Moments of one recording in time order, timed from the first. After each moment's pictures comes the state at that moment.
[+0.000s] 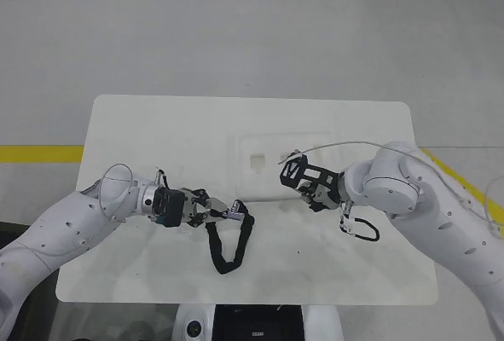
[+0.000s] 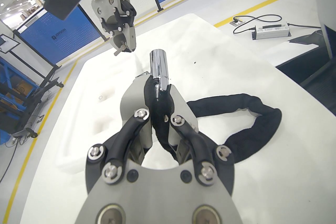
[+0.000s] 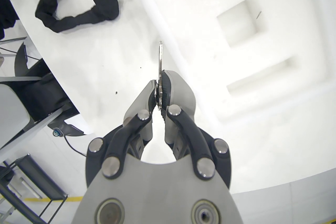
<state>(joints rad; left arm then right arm) 0.58 -0.73 -0.32 -1.27 1.74 -0.58 1.19 -0.66 -0.90 0.78 -1.81 -0.52 -0.32 1.36</state>
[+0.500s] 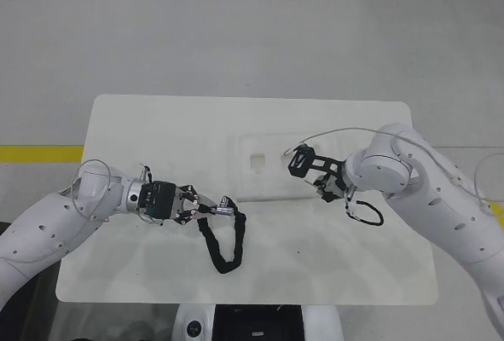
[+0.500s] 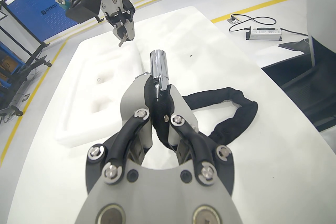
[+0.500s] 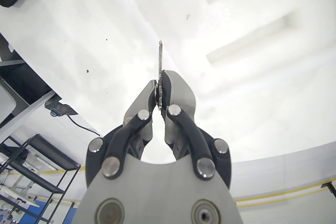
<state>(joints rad) 0.62 -0.64 -0.44 -1.39 1.70 -0.74 1.05 -0.53 -0.94 0.69 -1.65 -0.54 -0.29 1.50</state>
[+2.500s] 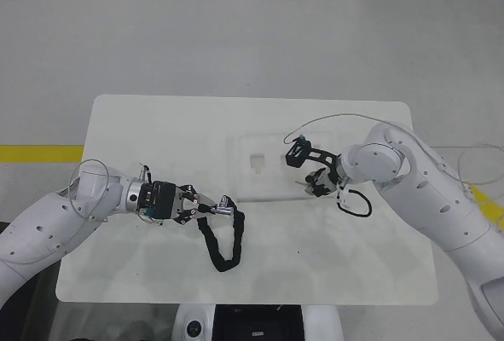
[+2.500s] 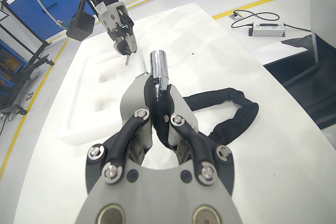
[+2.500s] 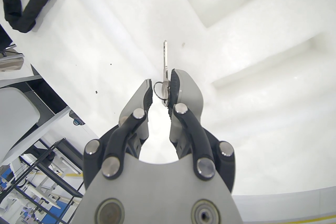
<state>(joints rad) 0.62 -0.63 -0.44 -1.39 1.70 -0.74 1.05 -0.54 -1.00 0.69 -1.46 -0.43 -0.34 1.37</state>
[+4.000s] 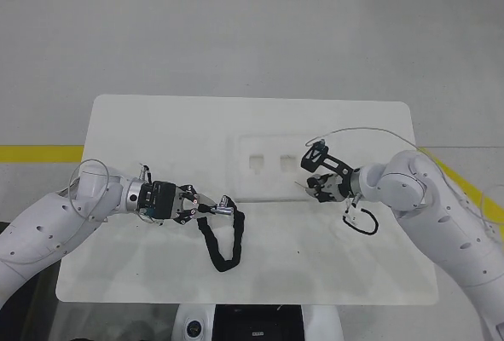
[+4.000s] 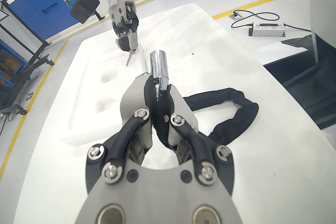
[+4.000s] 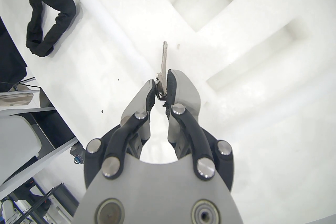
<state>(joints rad) 0.62 -0.63 -0.44 -1.39 1.70 -0.74 1.05 -0.81 -0.91 0.91 -1.63 -0.53 -0.36 1.11</state>
